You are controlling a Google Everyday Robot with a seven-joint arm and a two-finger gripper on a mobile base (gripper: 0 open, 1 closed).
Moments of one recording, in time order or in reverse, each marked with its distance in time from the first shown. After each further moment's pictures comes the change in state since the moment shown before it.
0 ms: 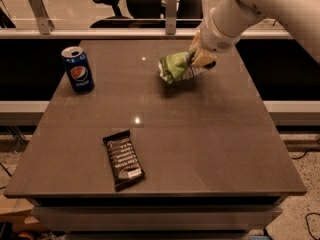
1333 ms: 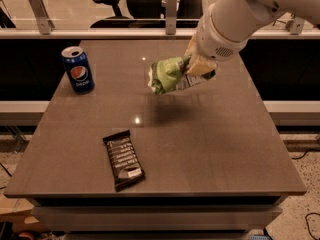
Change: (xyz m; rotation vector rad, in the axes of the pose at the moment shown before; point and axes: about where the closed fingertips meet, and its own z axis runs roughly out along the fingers) arm -0.054 0.069 -0.068 0.015 0.016 0.048
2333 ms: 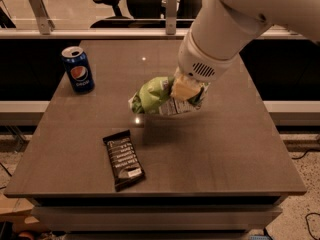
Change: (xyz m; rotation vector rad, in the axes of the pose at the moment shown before) arm -0.040 0.071 -0.016 -0.104 0.054 0.268
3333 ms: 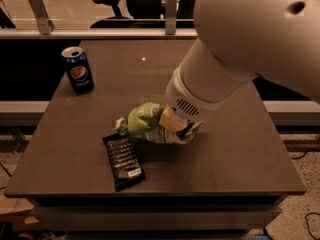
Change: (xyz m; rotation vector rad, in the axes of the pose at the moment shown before) arm -0.001 0.067 0.013 -0.017 -0.002 0.229
